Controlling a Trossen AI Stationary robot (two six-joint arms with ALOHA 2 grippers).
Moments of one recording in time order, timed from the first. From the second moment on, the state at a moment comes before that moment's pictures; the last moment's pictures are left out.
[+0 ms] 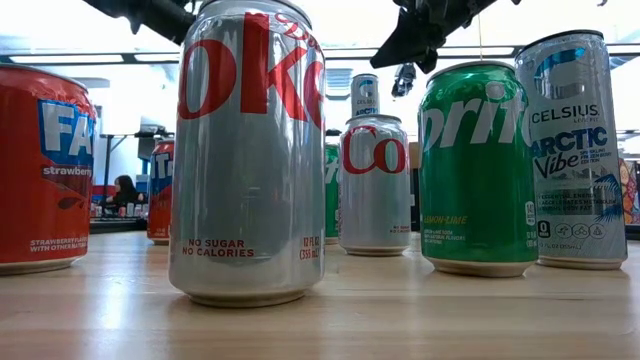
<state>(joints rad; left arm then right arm) 0.51 1.12 0.91 -0.04 -0.17 0.45 -0.19 1.26 1.08 -0.32 0.02 0.03</state>
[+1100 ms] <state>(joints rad) 0.54 1.11 0.91 -0.13 -0.17 0.17 -0.19 1.26 1.08 -0.32 0.02 0.03</state>
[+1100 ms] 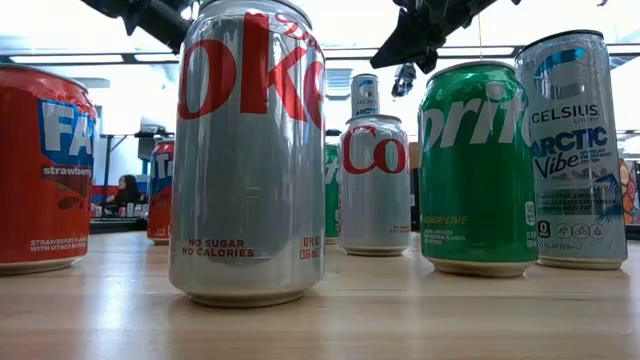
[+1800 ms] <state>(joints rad) 0.52 1.11 0.92 -0.14 -0.17 0.15 -0.19 1.26 1.08 -0.32 0.02 0.03</state>
